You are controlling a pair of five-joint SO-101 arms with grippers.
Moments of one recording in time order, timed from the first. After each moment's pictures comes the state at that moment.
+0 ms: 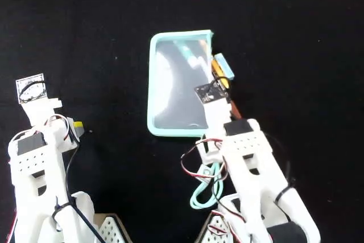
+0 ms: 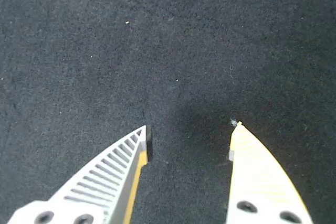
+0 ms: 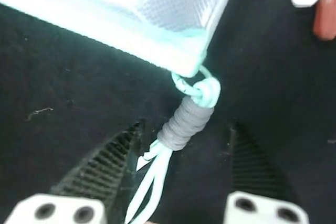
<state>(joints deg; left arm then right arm) -28.0 -46.2 65.5 50.5 -5.1 -12.4 -30.4 63.0 62.6 4.9</state>
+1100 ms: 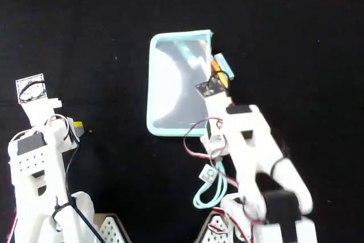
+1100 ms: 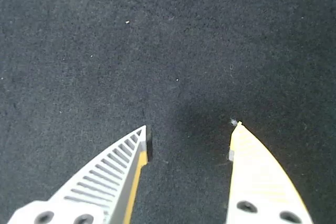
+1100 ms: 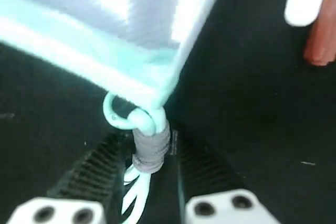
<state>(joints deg) -28.1 -46.2 65.5 50.5 -5.1 -7.3 -20.4 58.2 59.7 19.5</state>
